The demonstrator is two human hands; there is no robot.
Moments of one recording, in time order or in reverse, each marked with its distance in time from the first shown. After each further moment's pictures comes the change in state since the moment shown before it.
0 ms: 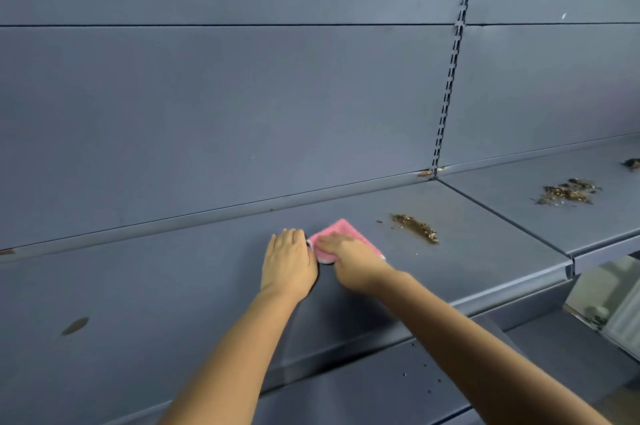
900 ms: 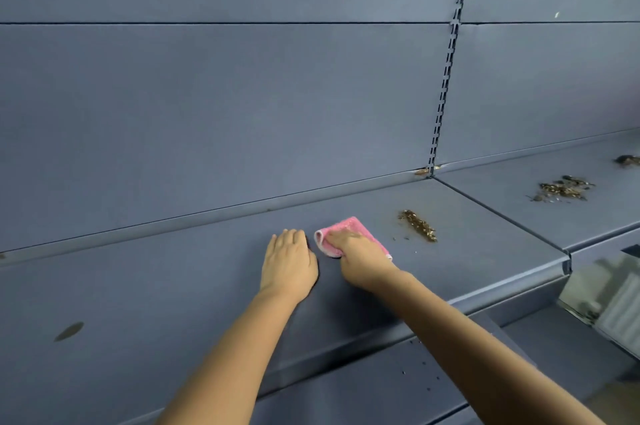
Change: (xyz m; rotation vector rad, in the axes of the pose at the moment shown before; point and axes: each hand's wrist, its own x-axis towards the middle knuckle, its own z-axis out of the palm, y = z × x) left_hand 0.002 -0.001 0.002 0.025 -0.019 0.037; right_hand 0.022 -0.010 -0.017 -0.196 -0.174 0.237
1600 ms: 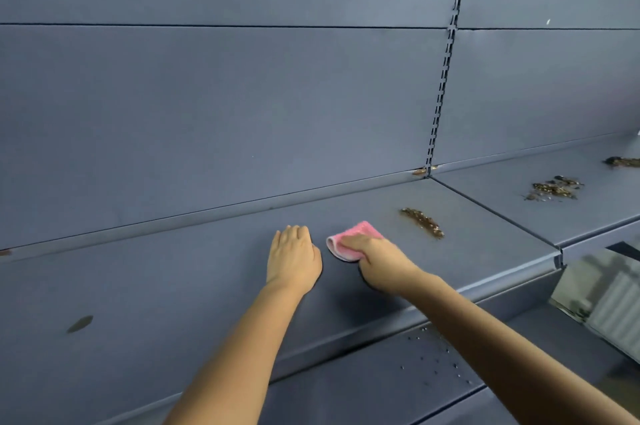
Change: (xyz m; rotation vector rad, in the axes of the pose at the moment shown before) left_hand -0.002 0.001 -0.002 0.000 -0.004 -0.004; right_hand -0.030 0.036 0.026 0.273 0.313 -0.258
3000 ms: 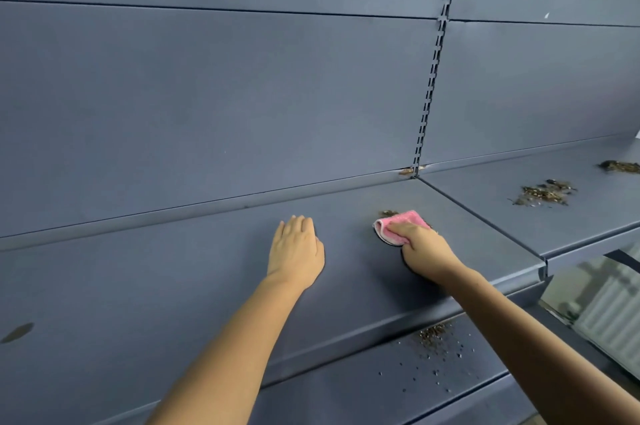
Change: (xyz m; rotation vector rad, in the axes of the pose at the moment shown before) left_hand 0.022 0.044 0.016 0.023 0.013 0.070; right_hand -0.012 0.067 -0.065 -0.226 0.112 0.244
